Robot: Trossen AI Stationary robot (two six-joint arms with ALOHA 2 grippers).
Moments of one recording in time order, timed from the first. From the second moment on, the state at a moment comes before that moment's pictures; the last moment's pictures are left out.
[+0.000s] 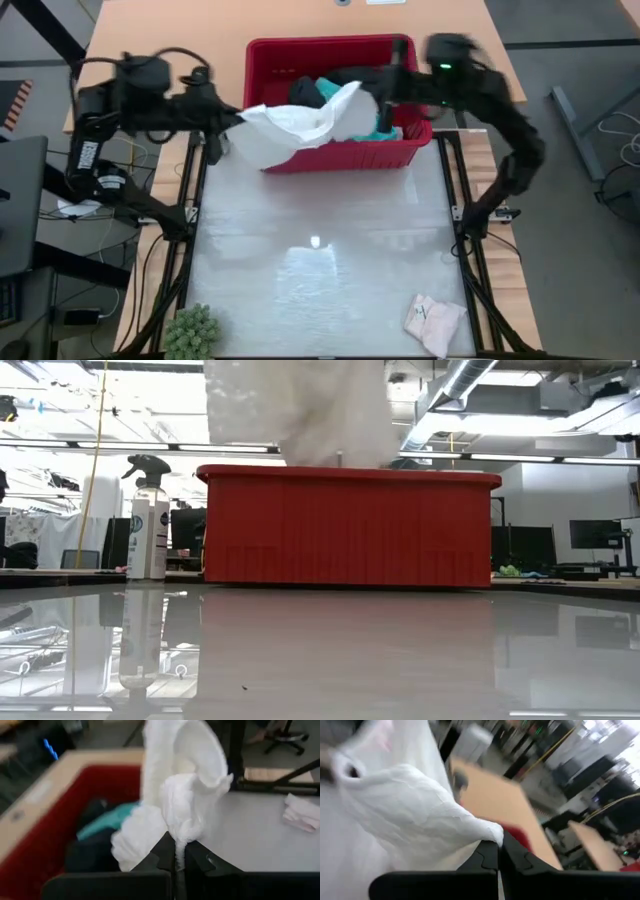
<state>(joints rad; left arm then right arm) 0.27 1.43 2.35 -1.30 -0.09 0.15 -0.31 1.60 2.35 -0.94 0.08 -0.58</state>
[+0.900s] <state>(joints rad) 0.27 1.27 2.35 -0.59 0.98 -0.21 0.64 1.53 2.35 -0.58 0.59 -0.75</state>
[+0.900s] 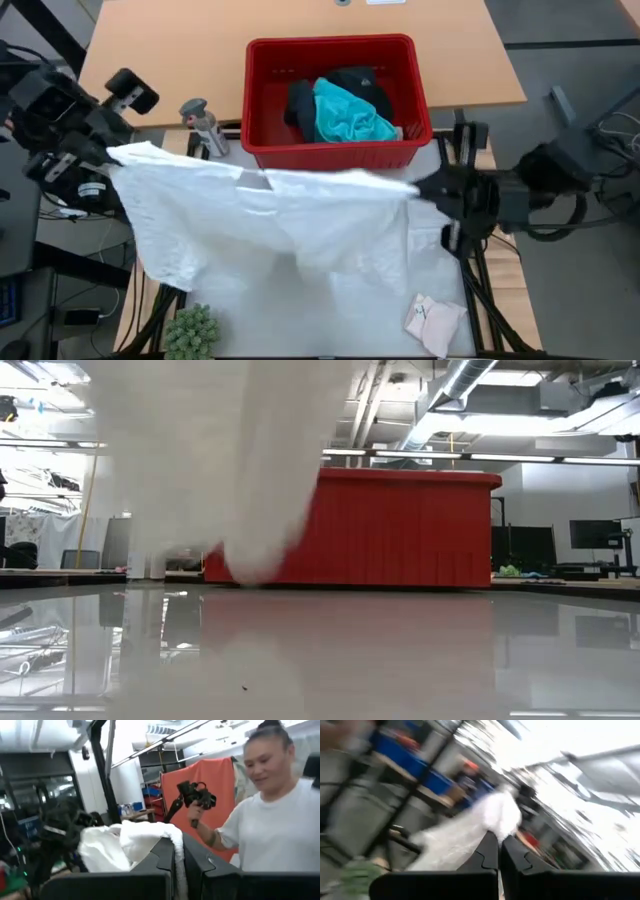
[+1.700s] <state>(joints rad) 0.48 1.83 2.35 -0.45 0.60 0.14 0.72 1.52 2.34 -1.51 1.48 0.30</state>
